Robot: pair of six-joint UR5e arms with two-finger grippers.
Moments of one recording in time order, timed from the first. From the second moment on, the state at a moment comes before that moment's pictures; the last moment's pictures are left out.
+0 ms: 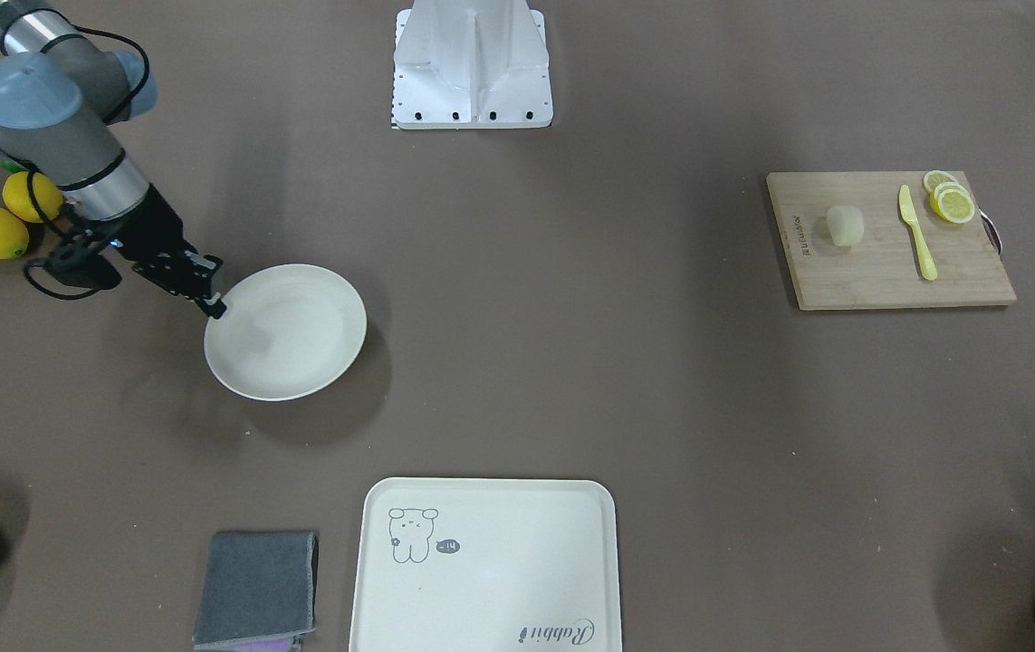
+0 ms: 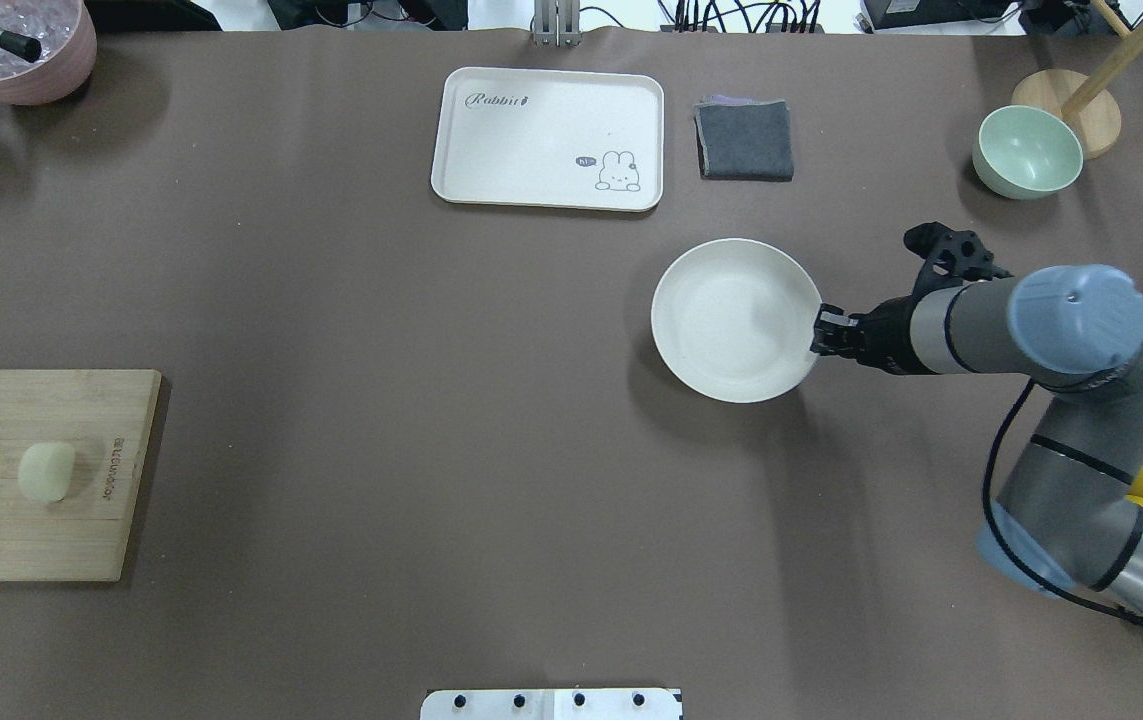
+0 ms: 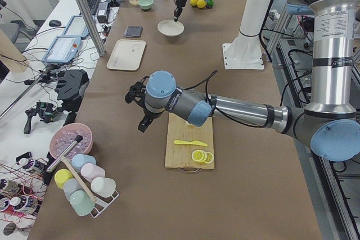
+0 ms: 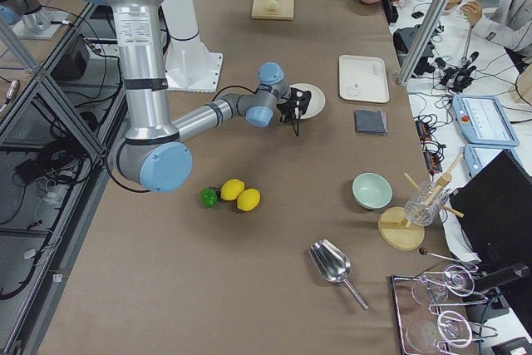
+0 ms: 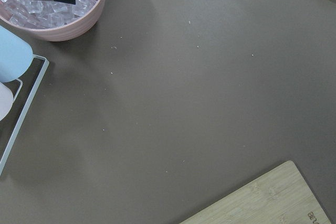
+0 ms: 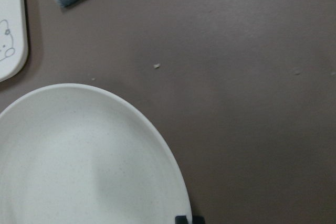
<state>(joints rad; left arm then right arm) -1.54 -1.51 -1.80 -1.92 -2.50 0.05 0.64 -1.39 1.78 -0.92 1.80 1.56</state>
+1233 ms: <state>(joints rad) -1.50 -1.51 -1.81 -1.97 -2.50 -0.12 0.40 -1.06 1.87 -1.43 1.60 1.61</state>
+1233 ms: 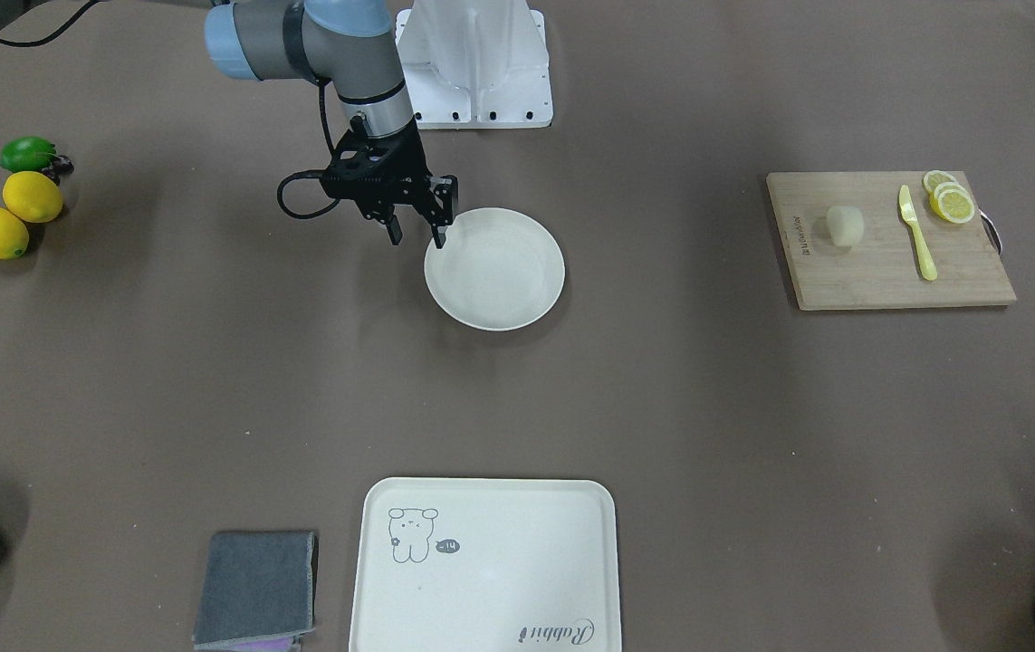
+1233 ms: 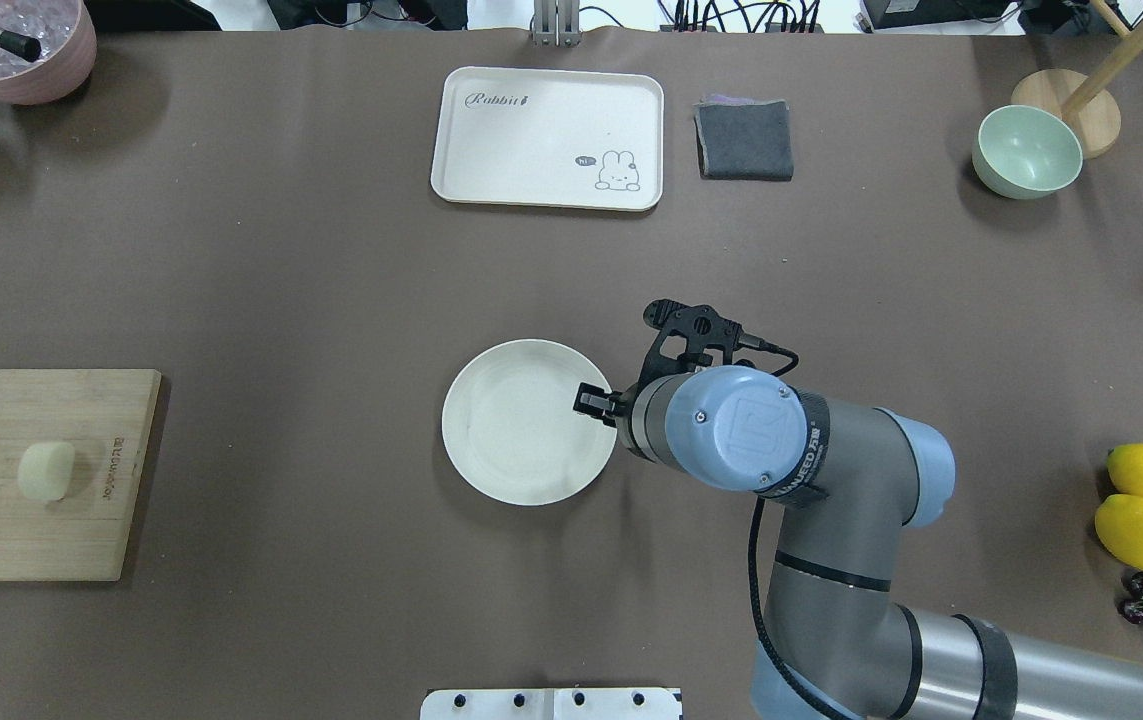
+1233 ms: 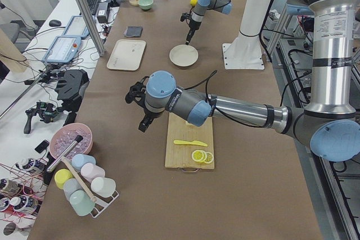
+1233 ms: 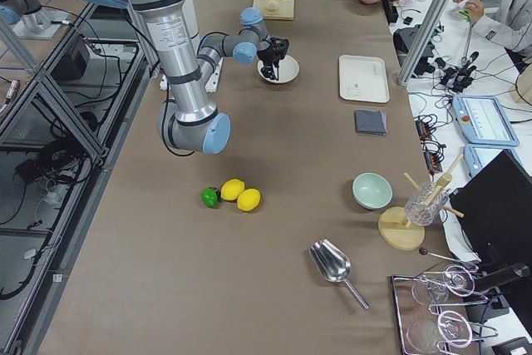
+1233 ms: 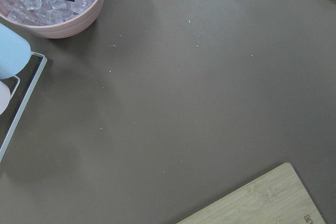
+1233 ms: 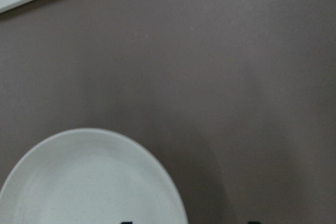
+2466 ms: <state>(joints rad) -0.86 -1.32 -1.81 -2.42 -2.05 -0.81 1.25 -1.48 2.05 -1.59 2.28 0.56</state>
